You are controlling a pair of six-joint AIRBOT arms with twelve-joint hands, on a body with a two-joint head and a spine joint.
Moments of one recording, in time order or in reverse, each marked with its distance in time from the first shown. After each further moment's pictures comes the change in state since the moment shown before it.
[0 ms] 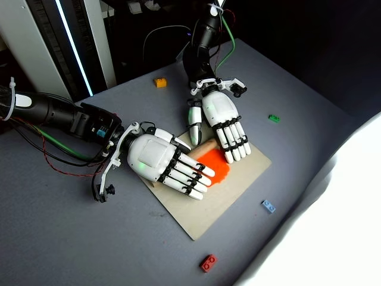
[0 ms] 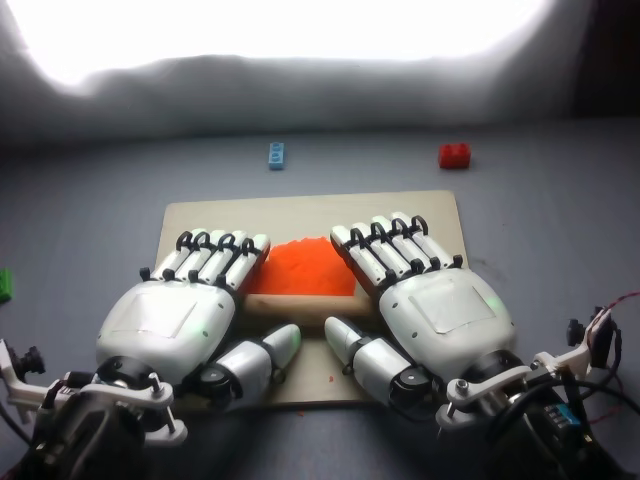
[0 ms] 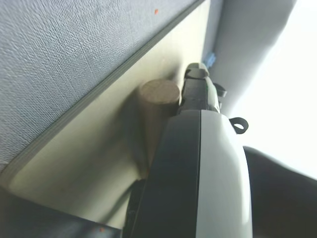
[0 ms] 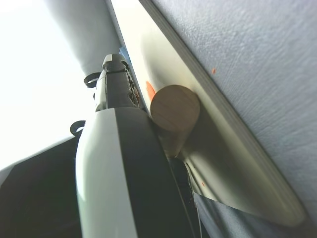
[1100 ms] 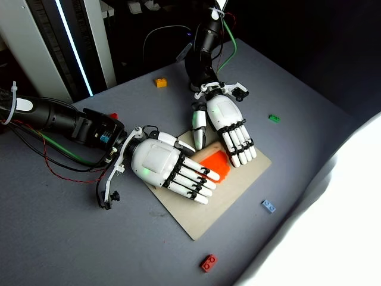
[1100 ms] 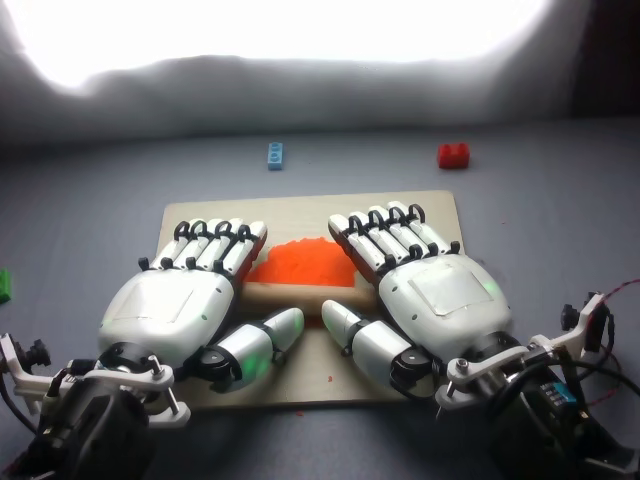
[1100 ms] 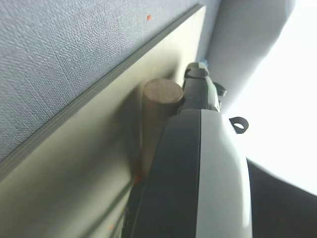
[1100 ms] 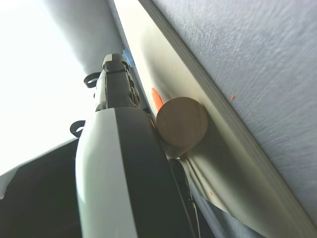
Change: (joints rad) left arm -0.015 -0.018 0.050 -0.007 0.005 -0.051; right arm 0.018 0.000 0.048 -0.011 -0.049 0.051
